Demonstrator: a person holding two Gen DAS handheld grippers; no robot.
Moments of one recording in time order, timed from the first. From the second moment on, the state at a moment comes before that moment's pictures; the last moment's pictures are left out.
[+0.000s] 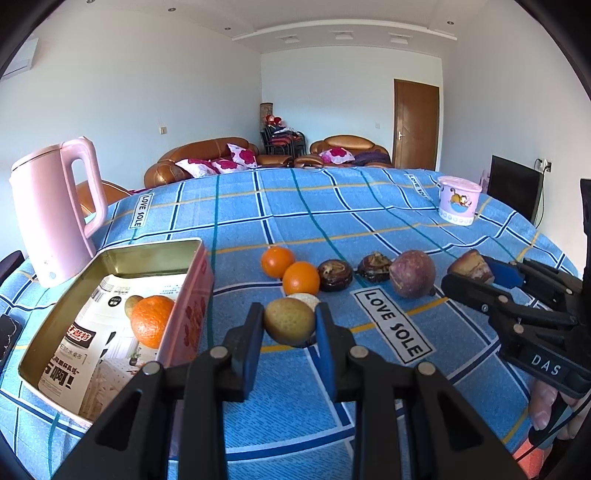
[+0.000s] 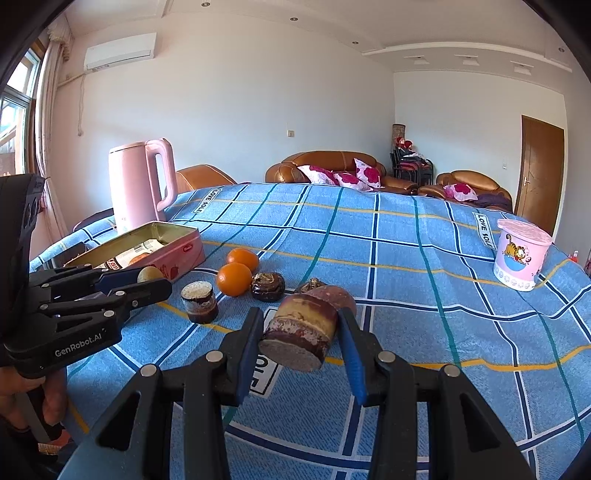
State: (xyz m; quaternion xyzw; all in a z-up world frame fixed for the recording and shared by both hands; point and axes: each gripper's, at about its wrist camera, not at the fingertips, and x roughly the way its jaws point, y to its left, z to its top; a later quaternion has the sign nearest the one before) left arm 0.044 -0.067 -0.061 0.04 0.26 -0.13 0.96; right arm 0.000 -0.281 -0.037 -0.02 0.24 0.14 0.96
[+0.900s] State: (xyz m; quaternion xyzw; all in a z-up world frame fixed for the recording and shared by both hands) left arm 0.032 -0.063 -0.054 0.04 0.22 -0.13 0.97; right arm -0.018 -0.280 -0.032 -0.03 0.18 0.15 0.97
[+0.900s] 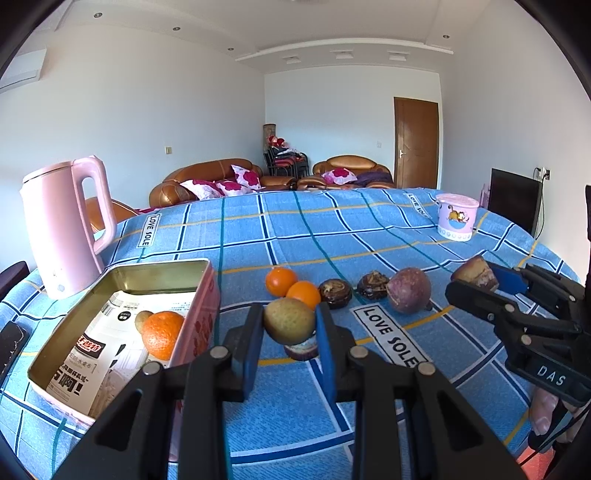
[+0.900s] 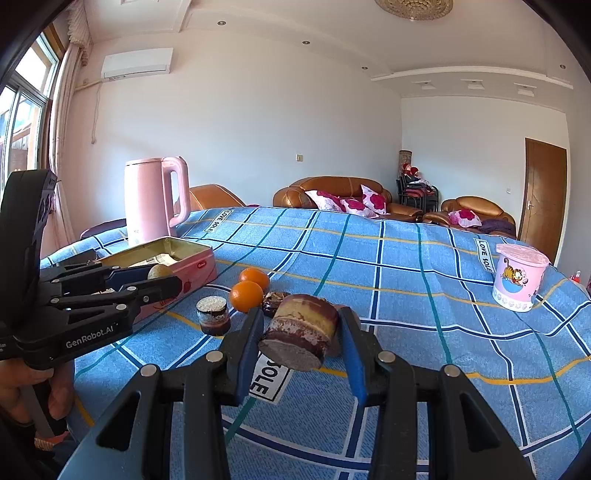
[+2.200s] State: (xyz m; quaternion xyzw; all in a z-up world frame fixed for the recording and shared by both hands) left arm 0.014 -0.055 -0.046 0.02 0.16 -0.13 0.98; right arm -0.035 -0.282 -0.029 -0.03 0.14 0.16 0.98
